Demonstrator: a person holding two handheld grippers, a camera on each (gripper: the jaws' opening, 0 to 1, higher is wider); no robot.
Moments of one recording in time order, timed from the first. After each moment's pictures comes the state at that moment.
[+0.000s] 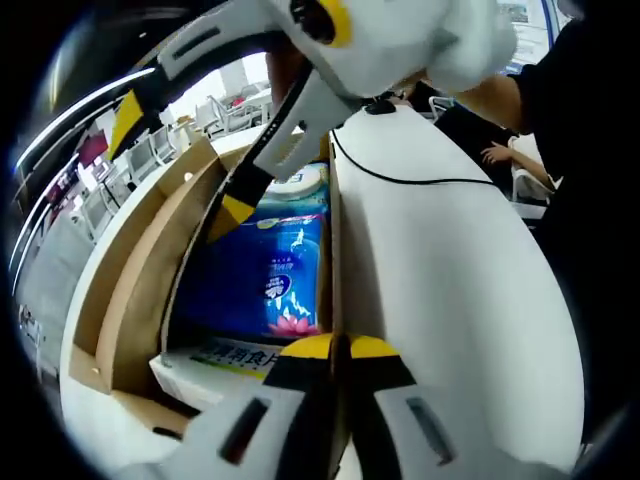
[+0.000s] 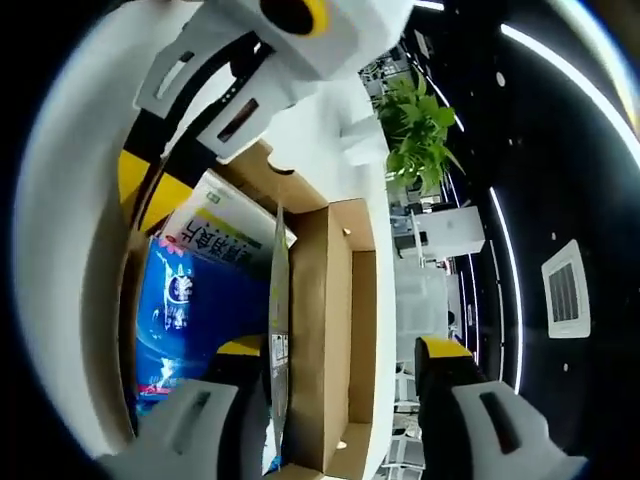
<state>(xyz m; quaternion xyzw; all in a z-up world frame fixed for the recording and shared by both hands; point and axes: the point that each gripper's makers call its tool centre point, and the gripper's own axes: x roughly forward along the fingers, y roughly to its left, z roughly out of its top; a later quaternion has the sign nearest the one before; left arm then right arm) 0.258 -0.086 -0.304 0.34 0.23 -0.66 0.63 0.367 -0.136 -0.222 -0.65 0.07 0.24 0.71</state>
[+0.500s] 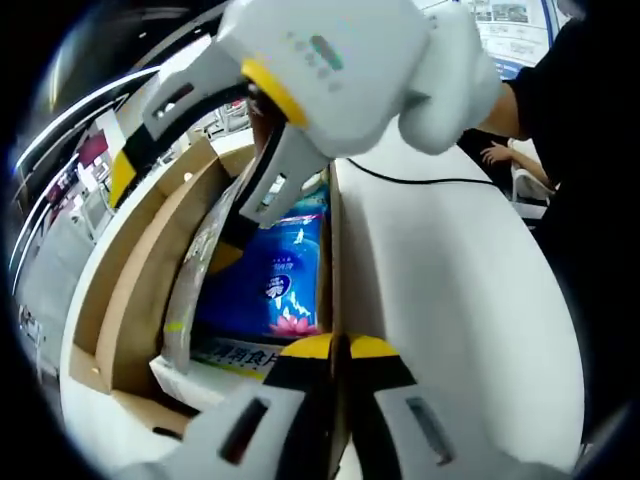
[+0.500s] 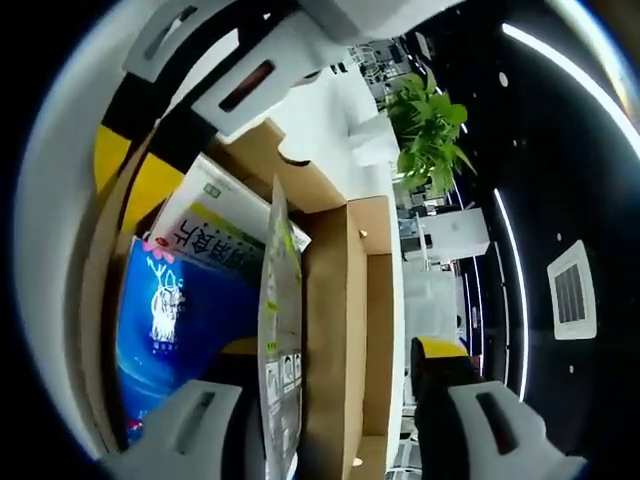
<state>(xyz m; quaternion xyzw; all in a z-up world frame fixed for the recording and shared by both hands) 0.257 -0.086 -0.304 0.34 0.23 -0.66 0.63 0.381 -0.128 -0.246 -0.65 0.07 0.25 0.71</state>
